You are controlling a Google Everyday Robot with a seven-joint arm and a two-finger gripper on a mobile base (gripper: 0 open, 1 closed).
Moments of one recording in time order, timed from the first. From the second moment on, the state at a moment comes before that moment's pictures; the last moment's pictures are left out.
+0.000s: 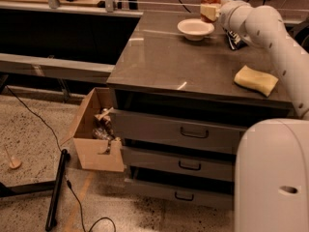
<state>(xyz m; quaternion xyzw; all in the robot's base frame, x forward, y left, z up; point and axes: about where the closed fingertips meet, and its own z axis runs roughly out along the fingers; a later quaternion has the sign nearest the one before) 0.925 -0.238 0.972 -0.15 0.70 0.06 0.69</state>
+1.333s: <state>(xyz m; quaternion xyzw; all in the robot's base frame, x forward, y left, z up) 0.974 -0.199 0.914 -0.18 0.72 0.10 0.66</state>
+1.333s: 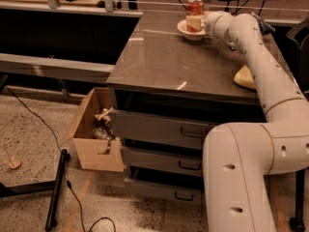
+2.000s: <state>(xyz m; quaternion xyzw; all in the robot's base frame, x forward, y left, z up) 0.976 -0.200 0.892 -0.17 0.73 0.12 0.65</state>
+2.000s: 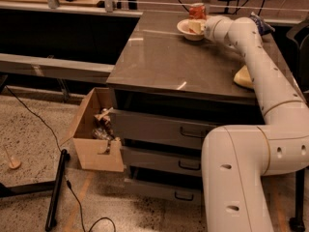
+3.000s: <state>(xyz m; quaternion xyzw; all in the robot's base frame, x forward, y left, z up) 0.947 -0.235 0.927 -0.17 0.73 0.12 0.65</state>
